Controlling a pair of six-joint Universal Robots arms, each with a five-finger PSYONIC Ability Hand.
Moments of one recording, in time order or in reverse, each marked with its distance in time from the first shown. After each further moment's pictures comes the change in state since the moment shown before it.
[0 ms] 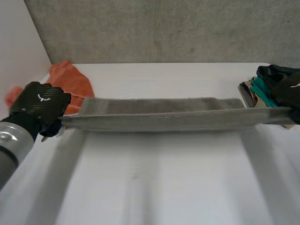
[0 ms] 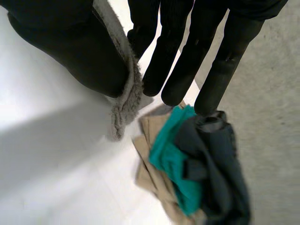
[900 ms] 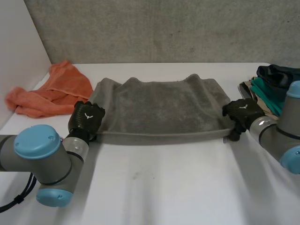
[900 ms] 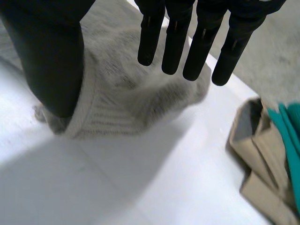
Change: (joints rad) left arm -0.140 -0.659 0.053 0.692 -0.127 -0.002; right arm 0.134 0.552 -0.042 -0.523 0.006 0.460; left_hand -0.505 -0.553 -0.549 -0.560 -0.523; right_hand -0.578 -0.641 -0.647 -0.659 -0.668
